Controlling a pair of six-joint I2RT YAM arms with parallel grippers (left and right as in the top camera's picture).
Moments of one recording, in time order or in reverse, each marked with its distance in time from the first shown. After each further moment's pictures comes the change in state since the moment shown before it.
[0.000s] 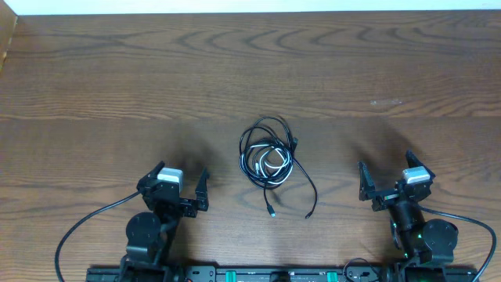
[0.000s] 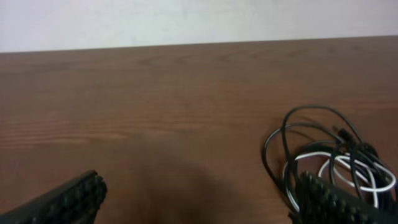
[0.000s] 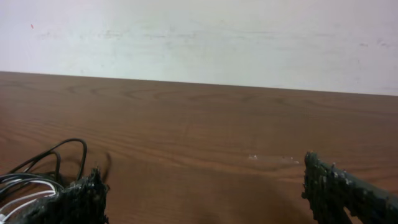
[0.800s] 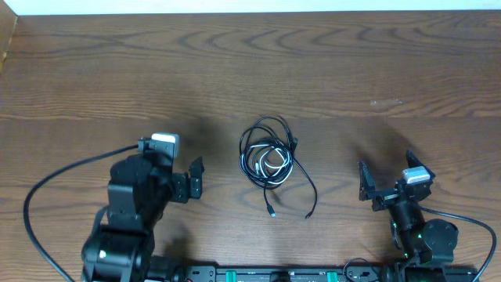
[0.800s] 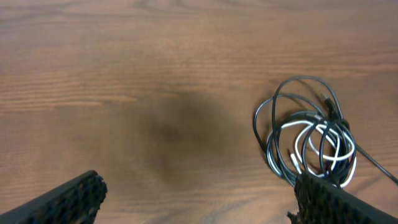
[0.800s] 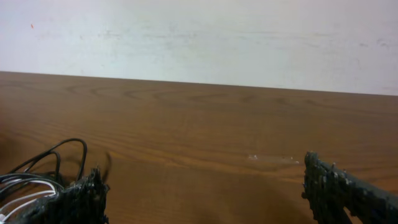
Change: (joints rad) left arm 0.000 0.613 0.636 -0.448 0.002 0.000; right arm 0.000 0.000 0.000 0.000 0.000 0.000
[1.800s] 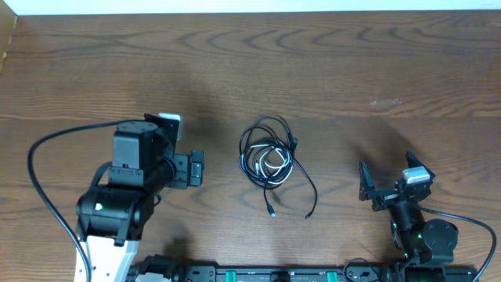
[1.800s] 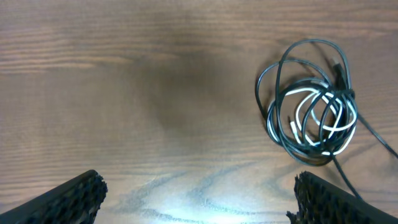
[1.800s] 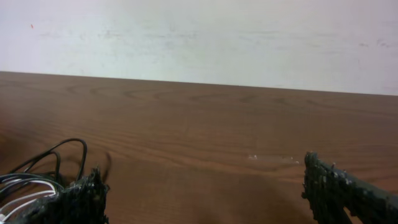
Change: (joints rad) left arm 0.000 0.272 0.259 -0.230 0.000 0.001; right arm 0.000 0.000 0.000 0.000 0.000 0.000
